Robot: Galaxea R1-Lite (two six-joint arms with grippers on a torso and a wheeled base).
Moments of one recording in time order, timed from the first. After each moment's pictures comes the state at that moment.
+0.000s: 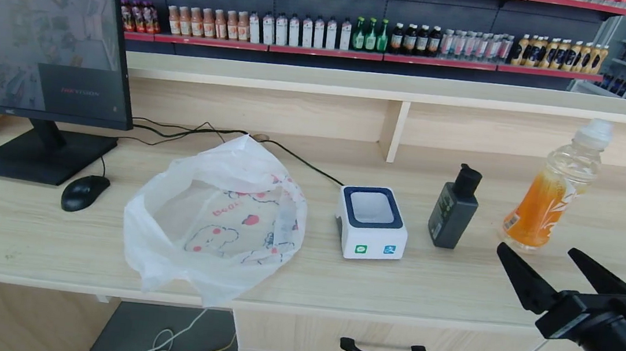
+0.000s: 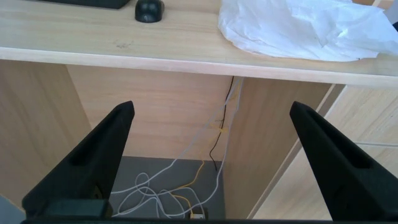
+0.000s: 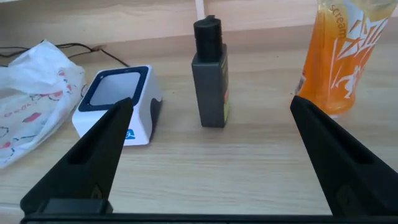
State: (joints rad) left arm 0.00 0.00 0.00 0.00 0.00 0.00; right arm 0.55 1.44 -0.06 -1.49 -0.41 0.06
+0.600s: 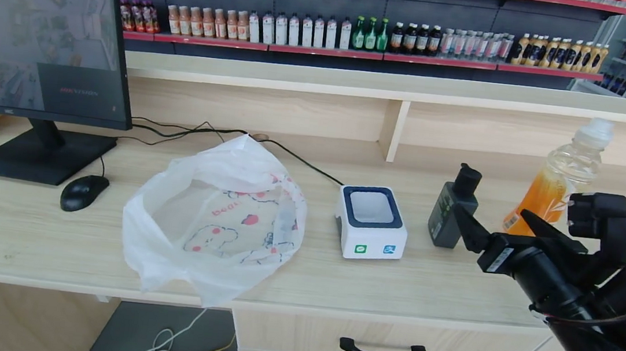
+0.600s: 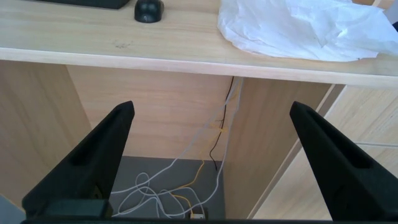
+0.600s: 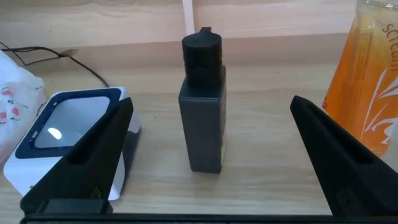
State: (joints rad) left arm 0.00 0.00 0.00 0.00 0.00 0.00; right arm 0.44 1.70 -0.32 -1.50 -0.35 0.01
